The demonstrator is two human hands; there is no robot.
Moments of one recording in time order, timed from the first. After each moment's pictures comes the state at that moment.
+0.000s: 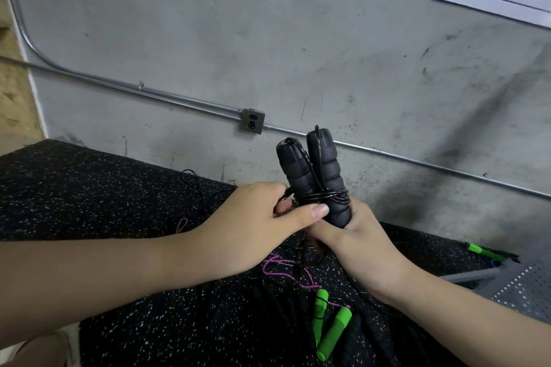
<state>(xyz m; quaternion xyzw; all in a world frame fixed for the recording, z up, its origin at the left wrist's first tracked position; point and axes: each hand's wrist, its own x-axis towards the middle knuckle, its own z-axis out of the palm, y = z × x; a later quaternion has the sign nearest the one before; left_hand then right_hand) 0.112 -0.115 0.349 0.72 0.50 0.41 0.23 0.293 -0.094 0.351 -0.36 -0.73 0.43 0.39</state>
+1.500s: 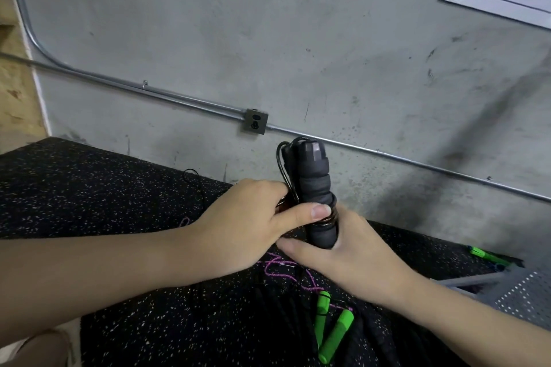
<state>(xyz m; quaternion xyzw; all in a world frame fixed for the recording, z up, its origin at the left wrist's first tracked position) 0.099 -0.105 0.344 0.75 0.50 0.38 0.19 0.291 -0.098 0.353 -0.44 -0.80 0.31 0.26</state>
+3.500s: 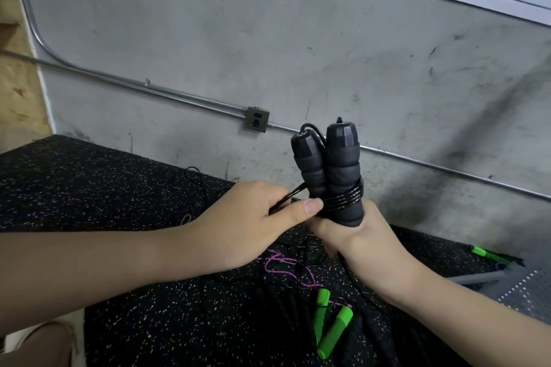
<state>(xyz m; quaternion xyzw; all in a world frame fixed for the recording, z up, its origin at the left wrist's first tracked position) 0.102 -0.115 0.344 0.75 0.48 0.40 0.22 0.291 -0.103 0.359 -0.41 -0.73 0.39 0.38</state>
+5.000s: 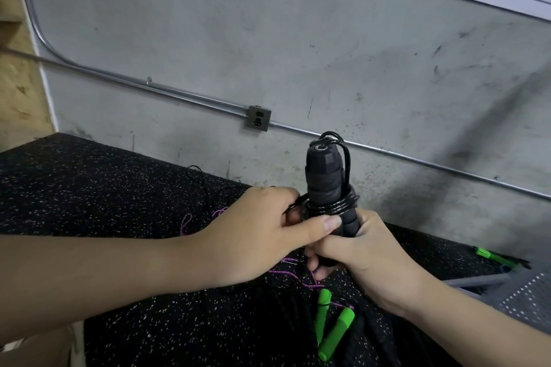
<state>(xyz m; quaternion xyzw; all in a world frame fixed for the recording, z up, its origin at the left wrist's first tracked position) 0.113 -0.117 0.339 0.74 0.48 0.39 0.26 0.302 -0.099 0.347 -0.37 -0.69 0.52 0.34</state>
